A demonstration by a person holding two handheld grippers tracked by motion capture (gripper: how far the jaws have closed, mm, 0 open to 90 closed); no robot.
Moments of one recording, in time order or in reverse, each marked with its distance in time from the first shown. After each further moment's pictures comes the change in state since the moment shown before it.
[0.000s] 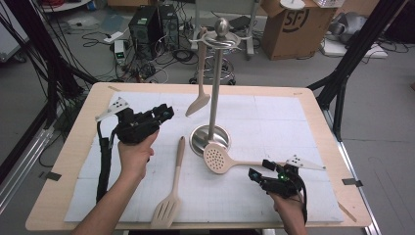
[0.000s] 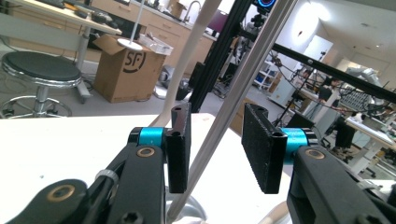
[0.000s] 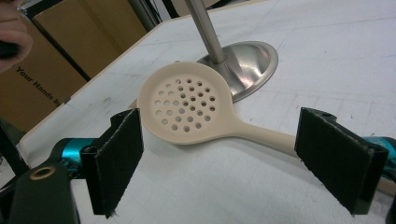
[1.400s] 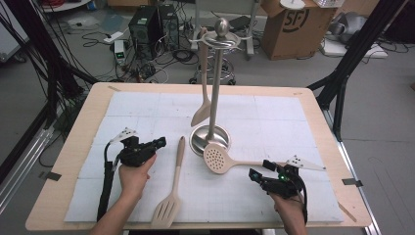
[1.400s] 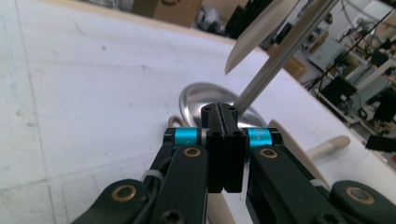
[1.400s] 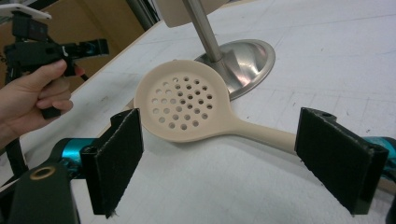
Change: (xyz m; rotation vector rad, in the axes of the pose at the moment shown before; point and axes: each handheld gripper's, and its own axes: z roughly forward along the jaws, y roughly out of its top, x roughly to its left) left arm 0.048 -0.090 -0.007 0.263 0.154 -0.077; right arm -0.001 -0.001 0.000 0.001 -0.009 -0.001
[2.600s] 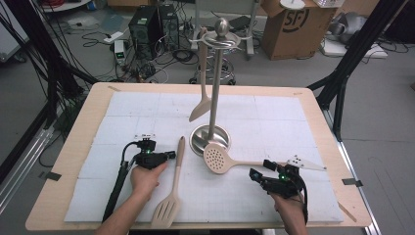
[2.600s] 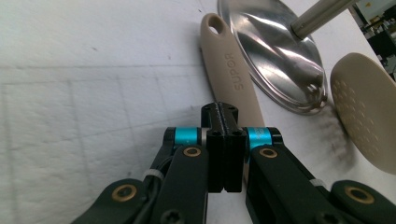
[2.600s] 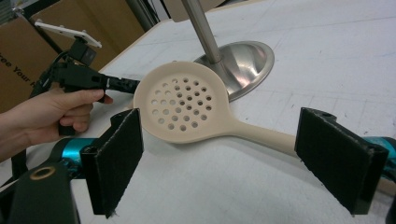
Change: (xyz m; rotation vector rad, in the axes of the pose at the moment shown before) left arm 0.008 -0.024 0.044 0.287 0.086 -0.169; right arm -0.001 0.001 -0.001 -0.002 0.002 0.000
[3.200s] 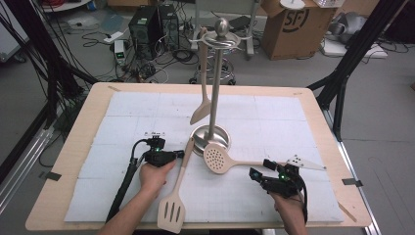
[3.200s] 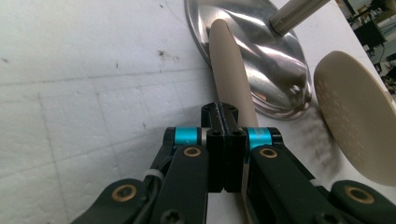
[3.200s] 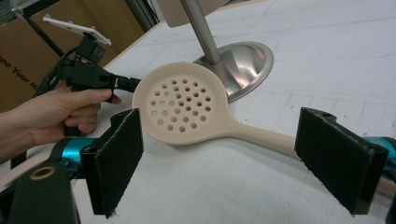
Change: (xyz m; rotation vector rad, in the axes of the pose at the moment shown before) left arm -0.013 0.006 0.018 0.024 -0.047 0.026; right arm 0.000 0.001 0.001 -0.003 -0.003 0.000
